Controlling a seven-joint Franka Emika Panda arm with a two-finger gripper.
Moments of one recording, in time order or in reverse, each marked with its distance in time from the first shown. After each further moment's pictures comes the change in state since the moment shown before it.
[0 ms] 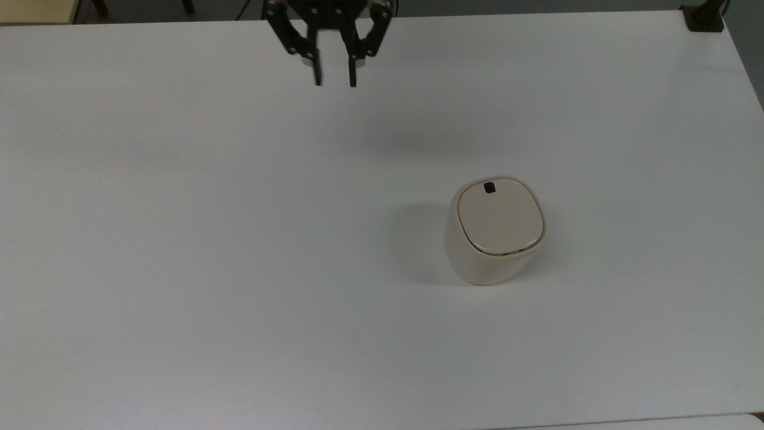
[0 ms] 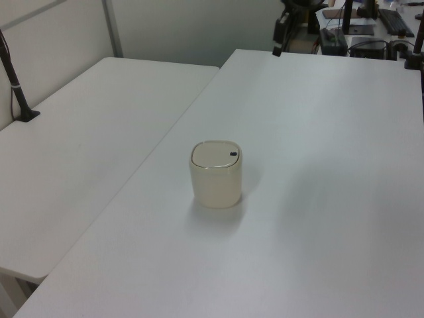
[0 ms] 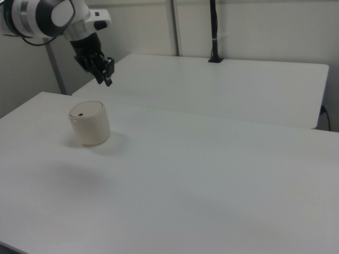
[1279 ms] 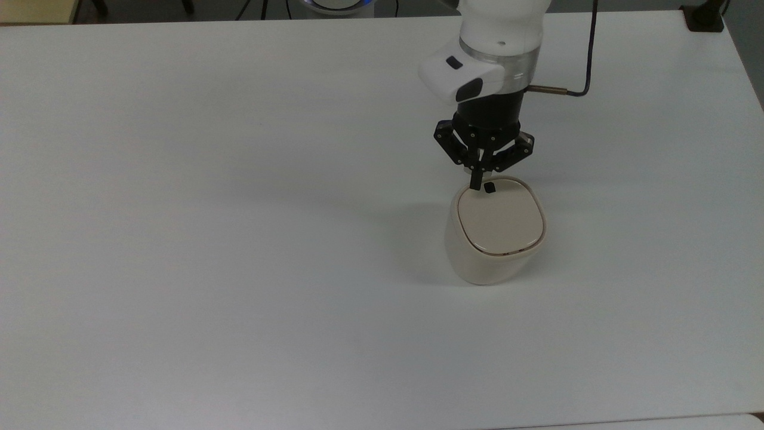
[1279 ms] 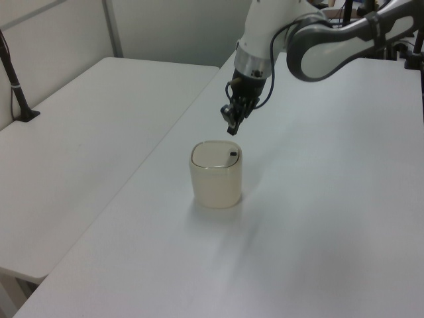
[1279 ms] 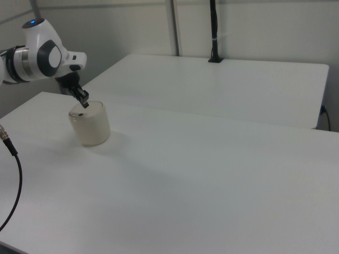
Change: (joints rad) arm 0.194 0.292 0.080 0.016 -0.129 0.303 0.544
